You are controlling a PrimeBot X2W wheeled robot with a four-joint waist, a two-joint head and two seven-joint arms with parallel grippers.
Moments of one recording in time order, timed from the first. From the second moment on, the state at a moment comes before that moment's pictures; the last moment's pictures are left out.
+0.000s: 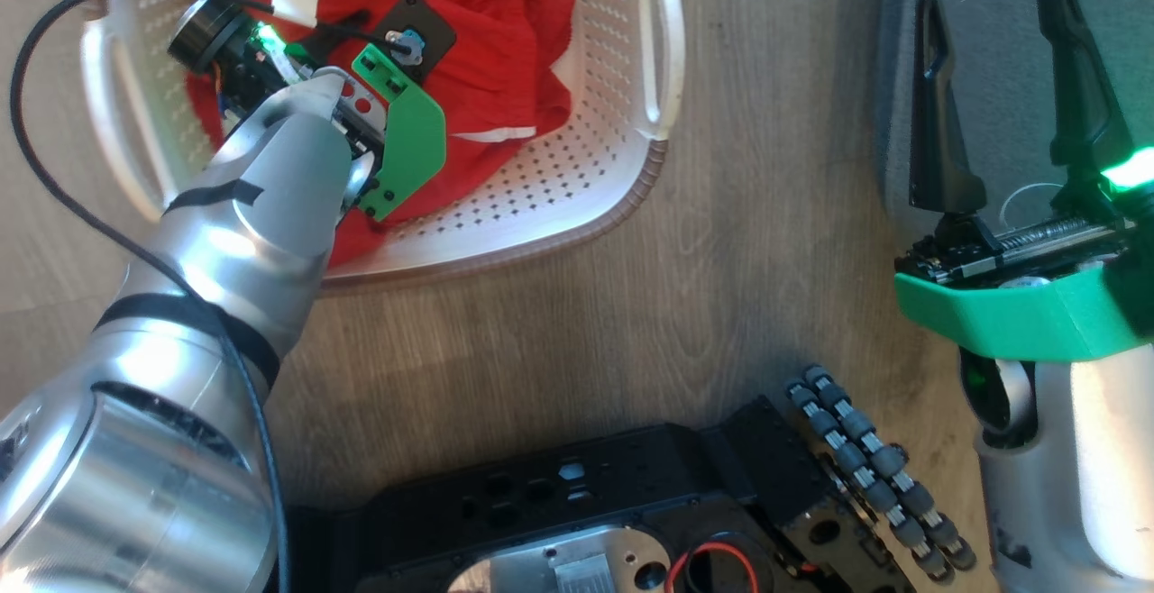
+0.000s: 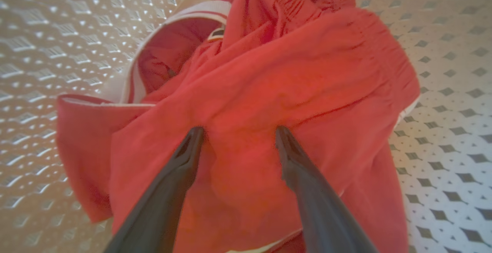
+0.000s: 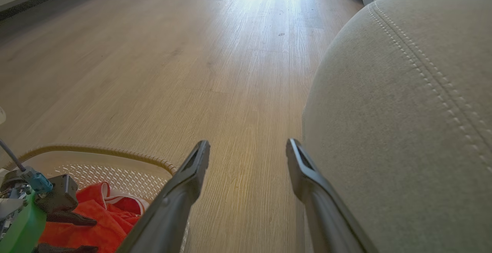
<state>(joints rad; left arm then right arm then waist) -1.19 0.04 -0.81 1.29 -0.11 -0.08 -0.09 -0.34 -0.06 0.05 -0.21 0.06 0.13 -0.25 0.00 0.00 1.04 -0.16</state>
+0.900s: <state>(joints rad) -1.20 0.07 -0.83 1.30 -0.17 -0.06 0.14 -0.34 -0.06 0.05 -0.23 0.11 0.13 -0.26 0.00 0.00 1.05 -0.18</state>
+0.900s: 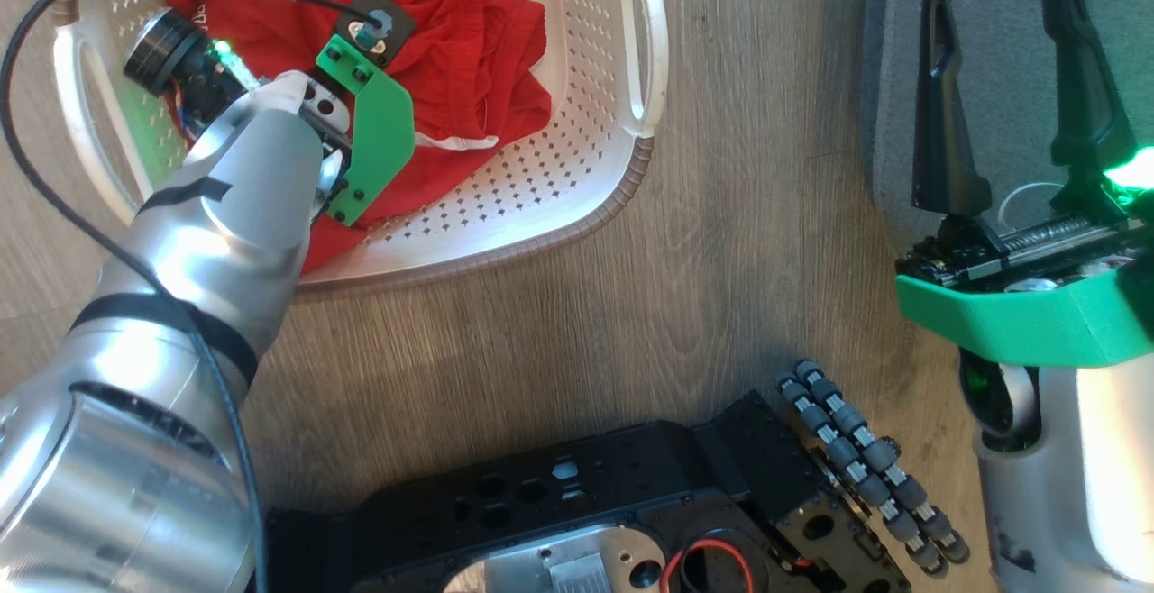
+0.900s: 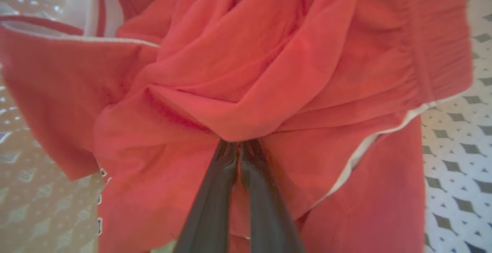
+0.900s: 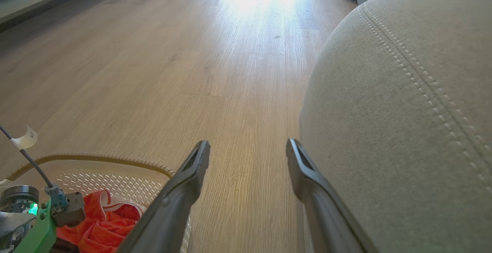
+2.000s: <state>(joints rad) -0.93 0.04 -0.74 1.27 -0.36 -0.01 -0.25 -0.24 -0.05 0.02 0.01 0.18 0.13 -0.26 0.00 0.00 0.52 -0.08</state>
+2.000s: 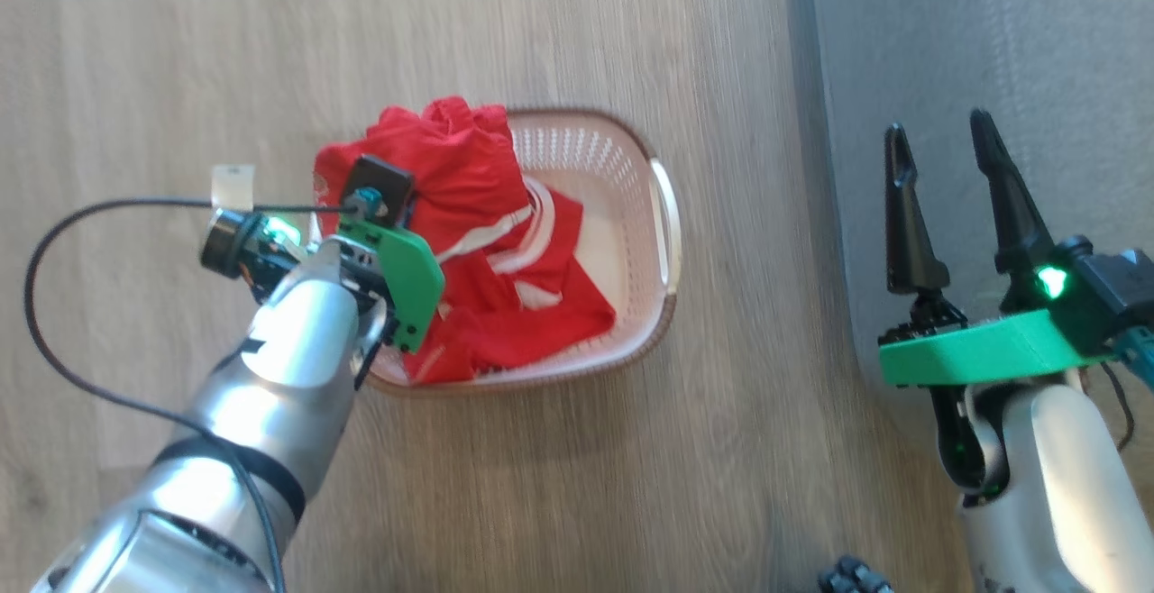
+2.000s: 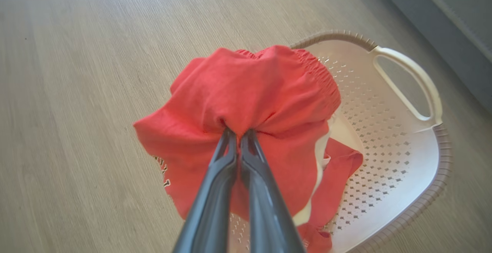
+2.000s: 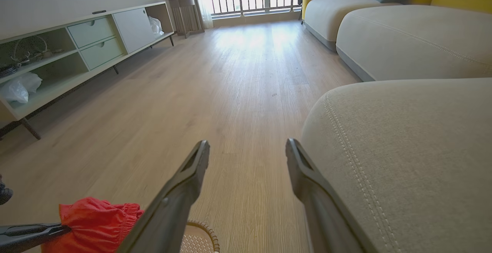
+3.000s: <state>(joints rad) -0.56 0.04 -0.44 0.35 -0.27 0.03 -0.25 0.06 -0.04 -0.01 0.08 0.22 0.13 -0.26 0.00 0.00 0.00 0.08</state>
